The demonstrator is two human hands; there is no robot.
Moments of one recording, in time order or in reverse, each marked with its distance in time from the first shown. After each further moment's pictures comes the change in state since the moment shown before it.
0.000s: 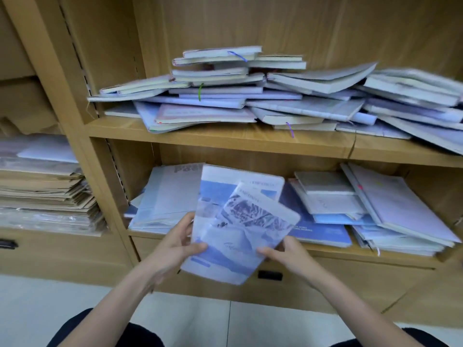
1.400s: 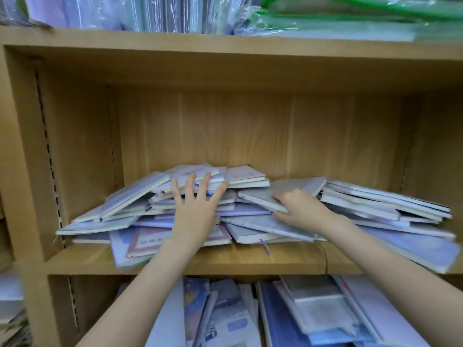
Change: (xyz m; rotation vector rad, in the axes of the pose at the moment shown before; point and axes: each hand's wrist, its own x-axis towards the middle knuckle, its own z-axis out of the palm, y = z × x) left_hand 0.171 0.208 0.045 1.857 0.730 0.854; right_hand 0.095 -0.263 -0.143 -1.415 0.347 -0.231
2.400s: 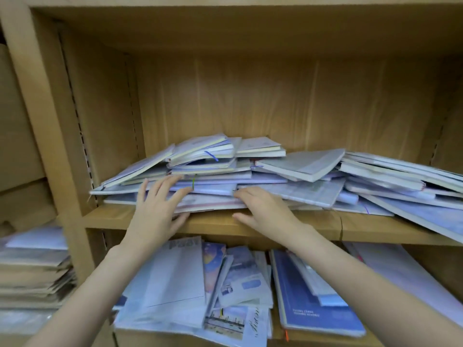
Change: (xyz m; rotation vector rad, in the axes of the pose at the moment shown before) left_hand -0.097 -0.072 -0.010 -0.246 0.023 0.028; right_hand -0.024 -0.096 0.042 0.220 0.180 -0.274
